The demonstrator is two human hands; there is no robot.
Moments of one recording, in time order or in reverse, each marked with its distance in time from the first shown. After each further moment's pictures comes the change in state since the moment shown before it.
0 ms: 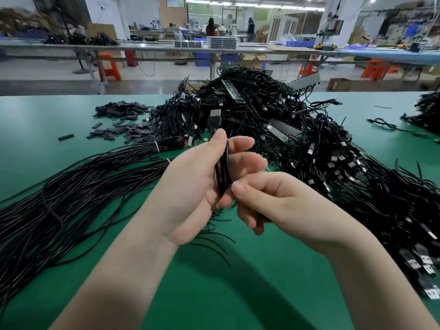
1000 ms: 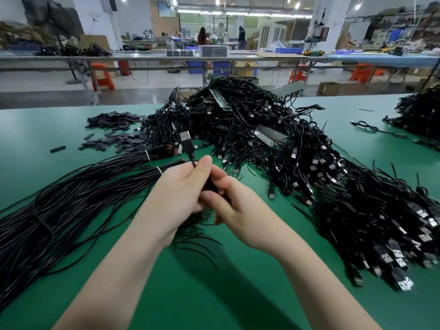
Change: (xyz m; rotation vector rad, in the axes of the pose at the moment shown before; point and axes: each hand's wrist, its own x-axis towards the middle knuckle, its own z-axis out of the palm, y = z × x) left_hand 0.005 -0.012 -0.007 0.503 0.231 -0.011; right_hand 0.021 0.035 0.015 -0.371 0.270 -0.052
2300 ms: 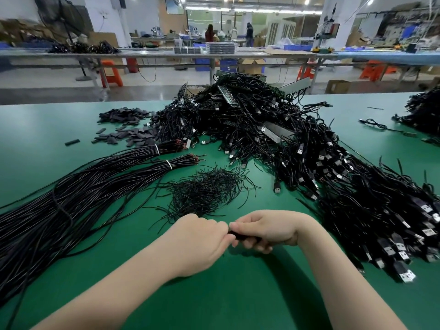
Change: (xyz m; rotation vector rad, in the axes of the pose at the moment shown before) left_hand -0.010 -0.091 -0.007 1.389 -0.379 0.585; right_hand -0.009 0.064 -0.024 0.182 -0.712 0.514
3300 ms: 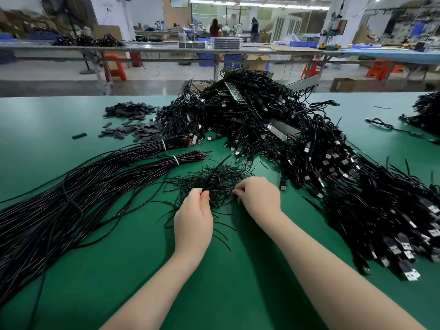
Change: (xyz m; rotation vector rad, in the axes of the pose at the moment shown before) left_hand 0.014 0.001 0.037 -0.714 0.662 -0.728; right_hand 0.066 -0.012 -0.007 -0.792 1.043 0.109
